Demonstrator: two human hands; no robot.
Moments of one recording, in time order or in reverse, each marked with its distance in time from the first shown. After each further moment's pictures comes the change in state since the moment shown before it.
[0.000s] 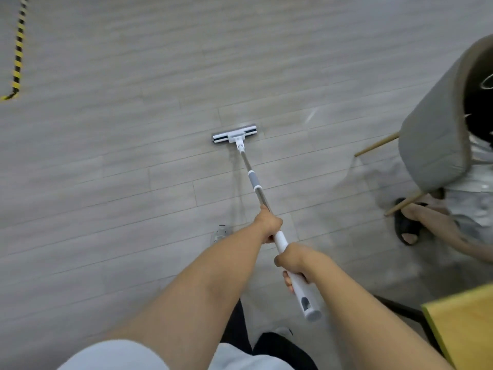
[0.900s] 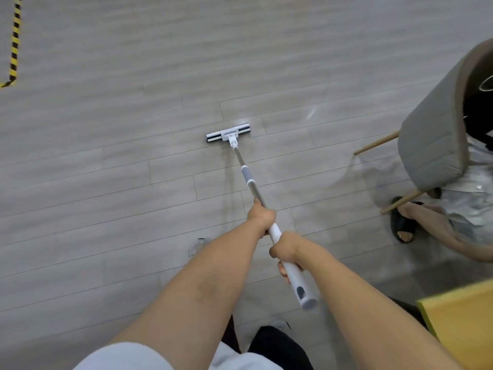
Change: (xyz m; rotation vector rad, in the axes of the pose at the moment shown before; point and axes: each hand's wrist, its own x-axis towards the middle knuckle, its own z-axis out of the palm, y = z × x) left_hand 0.000 -0.015 -0.018 -0.129 0.122 0.066; right_hand -0.033 -0.022 0.013 -0.058 0.033 -0.092
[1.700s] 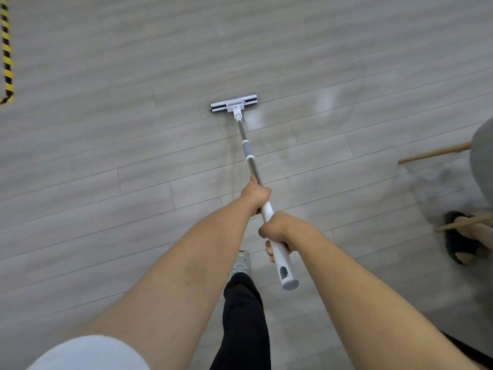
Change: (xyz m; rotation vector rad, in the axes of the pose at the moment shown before) left_hand 0.213 0.145 -0.244 0.131 -0.029 -0.012; right_hand 0.122 -0.333 0.030 0.087 -0.042 -0.002
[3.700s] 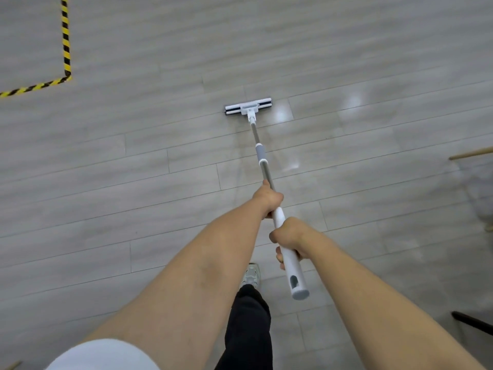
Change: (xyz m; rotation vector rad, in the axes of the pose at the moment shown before) left_hand -0.054 -0.160 -0.184 0.020 -0.024 -0.048; right_hand -0.050 -0.041 0.239 0.007 0.003 -0.047
